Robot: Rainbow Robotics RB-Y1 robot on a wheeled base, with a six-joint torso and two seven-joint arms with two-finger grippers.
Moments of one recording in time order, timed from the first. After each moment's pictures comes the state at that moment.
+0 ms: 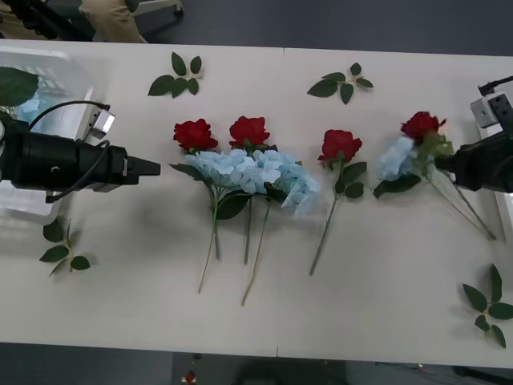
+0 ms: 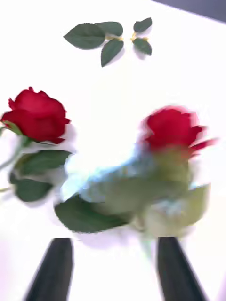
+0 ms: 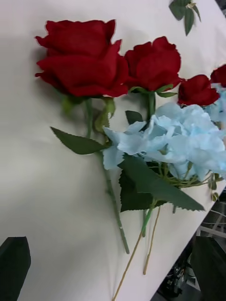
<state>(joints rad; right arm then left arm) -0.17 -0.53 -0.32 -1.86 -0.88 1.26 2.04 -0.54 0.79 -0.27 -1.13 1.77 1.17 -1.92</state>
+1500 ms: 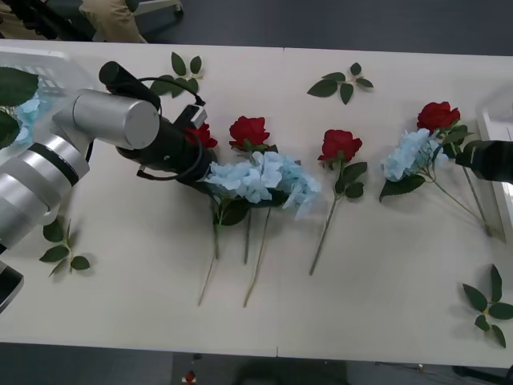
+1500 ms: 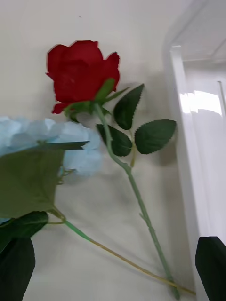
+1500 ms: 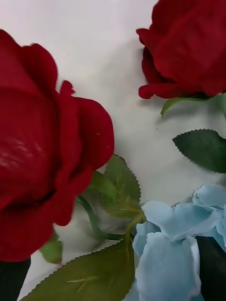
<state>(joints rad) -0.24 -0.53 -0.30 -1.76 -0.47 1.27 1.53 -0.84 0.54 -0.59 -1.12 1.00 1.06 -1.60</state>
